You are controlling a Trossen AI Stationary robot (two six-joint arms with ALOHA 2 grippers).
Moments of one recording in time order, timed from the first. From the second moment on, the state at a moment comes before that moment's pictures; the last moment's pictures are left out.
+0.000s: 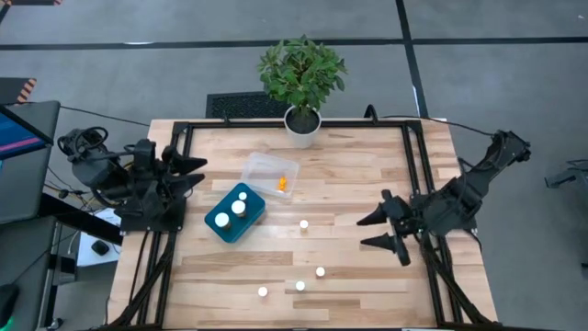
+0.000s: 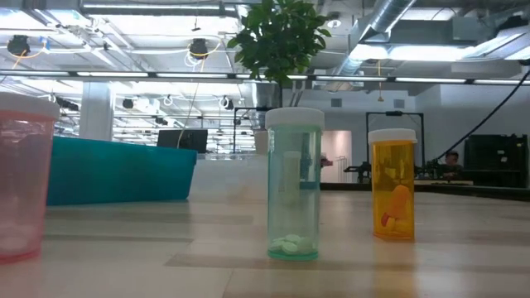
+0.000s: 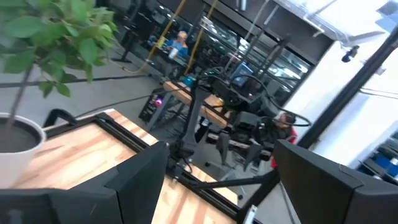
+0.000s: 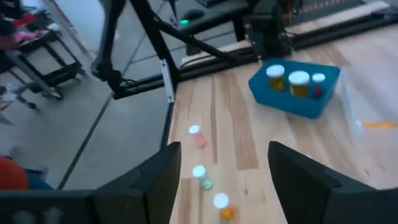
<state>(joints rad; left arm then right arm) -0.69 0.73 1.11 -0.30 -0.90 -0.54 0.67 0.98 1.00 -0.40 0.48 0.54</state>
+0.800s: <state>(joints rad) -0.68 0.74 1.11 -0.30 -1.14 -0.55 0.31 0.83 0.97 -0.41 0.10 0.13</state>
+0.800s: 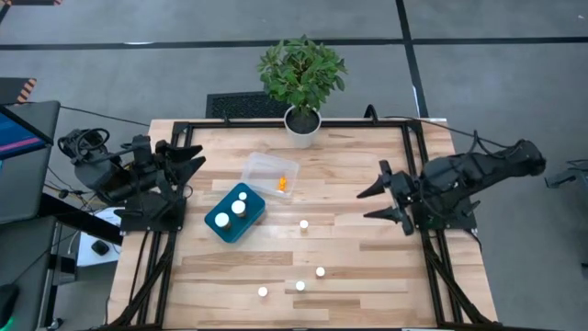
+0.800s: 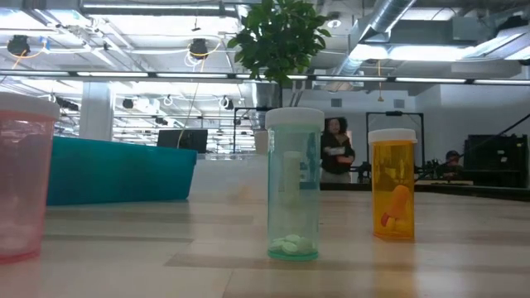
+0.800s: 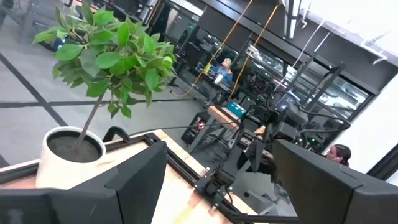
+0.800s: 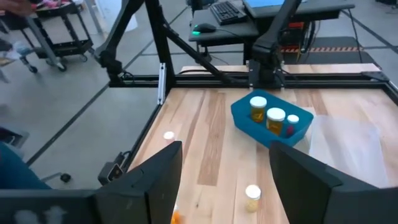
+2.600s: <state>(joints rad) -0.68 0.74 1.11 -0.30 -1.05 -0.50 0.09 1.46 0.90 -0.06 -0.13 0.13</state>
